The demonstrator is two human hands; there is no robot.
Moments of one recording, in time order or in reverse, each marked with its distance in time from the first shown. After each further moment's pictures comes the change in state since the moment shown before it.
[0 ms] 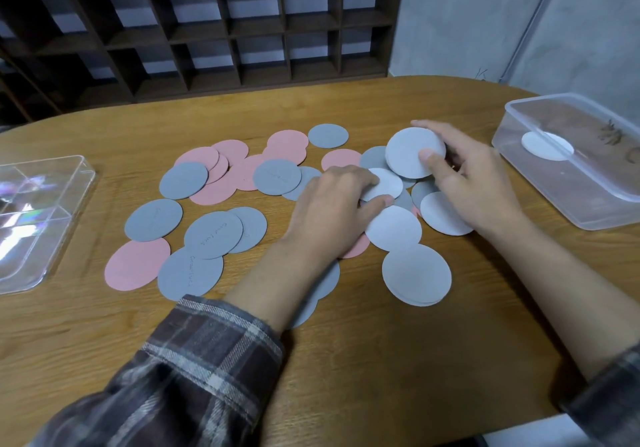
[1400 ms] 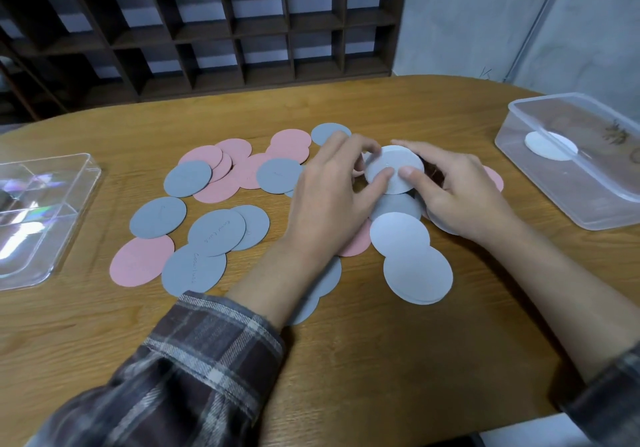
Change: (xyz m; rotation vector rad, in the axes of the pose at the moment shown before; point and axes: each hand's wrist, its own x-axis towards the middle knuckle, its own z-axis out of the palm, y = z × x) left_hand 0.001 0.006 -0.007 -0.213 0.339 0.029; right_hand -0.008 -0.009 0.004 -0.005 -0.189 -0.144
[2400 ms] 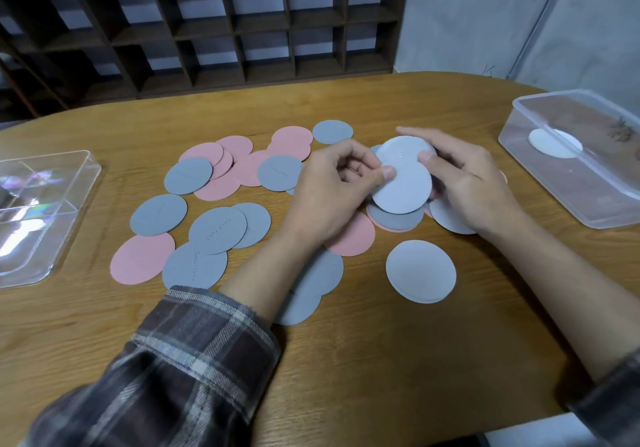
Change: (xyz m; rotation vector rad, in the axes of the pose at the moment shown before) left_hand 0.005 -0.012 -0.003 -0.566 -0.220 -0.369; right_hand 0.003 0.006 0.001 0.389 0.032 0.057
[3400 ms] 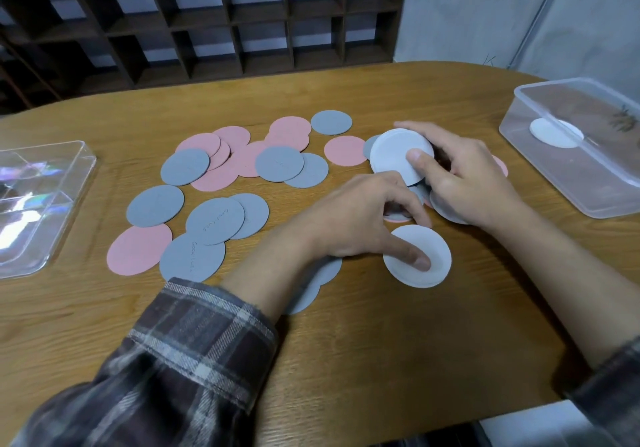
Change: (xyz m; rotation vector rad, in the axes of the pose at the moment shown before) left_hand -0.017 0.021 0.009 0.540 -0.587 0.101; right_hand -0.004 -0.010 0.001 -0.354 -0.036 -0.049
